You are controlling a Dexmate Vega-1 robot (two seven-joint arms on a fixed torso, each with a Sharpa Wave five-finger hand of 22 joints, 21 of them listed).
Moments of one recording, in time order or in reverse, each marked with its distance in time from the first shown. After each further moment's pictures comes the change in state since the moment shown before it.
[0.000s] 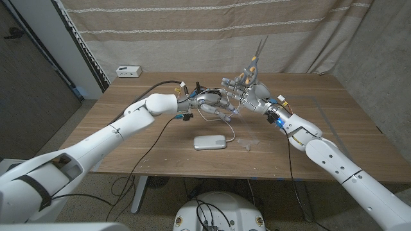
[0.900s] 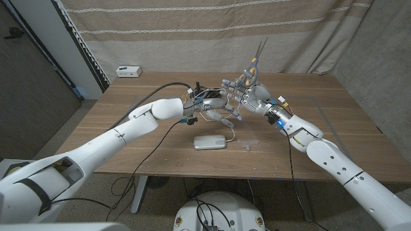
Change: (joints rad) left arm 0.022 -0.004 0.025 -0.055 0.199 -0.026 0.095; left_hand -0.006 -0.006 -0.003 0.003 0.000 0.000 0.000 0.000 0.000 0.000 0.000 -0.006 0.000 0.000 0.000 0.000 0.000 0.000 0.000 -0.015 0.000; right arm -0.007 -0.010 0.004 -0.007 0.012 -0.010 0.000; right_hand -0.004 0.004 0.000 0.000 0.000 -0.003 0.003 0.002 -0.005 0.000 0.000 -0.004 -0.005 0.000 0.000 -0.004 0.000 0.011 0.000 -0.015 0.002
